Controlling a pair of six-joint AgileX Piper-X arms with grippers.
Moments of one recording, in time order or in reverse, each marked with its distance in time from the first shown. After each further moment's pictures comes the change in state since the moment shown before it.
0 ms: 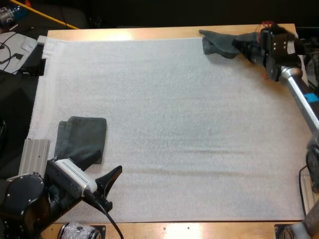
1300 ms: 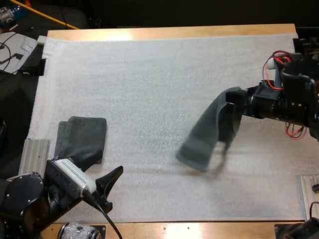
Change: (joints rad) left arm 0.000 0.000 0.000 -0.015 0.023 -0.017; right arm 0.358 -0.795 -0.009 0.782 -0.222 -0.157
